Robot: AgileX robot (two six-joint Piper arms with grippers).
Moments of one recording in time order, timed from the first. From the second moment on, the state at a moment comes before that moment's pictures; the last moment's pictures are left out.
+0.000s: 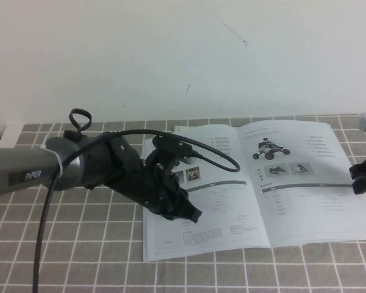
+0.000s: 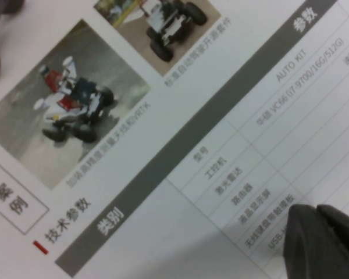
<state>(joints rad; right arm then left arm) -0.05 1.96 -1.19 0.42 0.61 -0.48 -0.44 1.99 -1.24 -0.75 0.52 0.79</state>
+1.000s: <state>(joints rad) -0.05 2.00 -1.19 0.48 0.60 -0.53 -0.44 2.00 -1.24 -0.77 0.53 0.80</state>
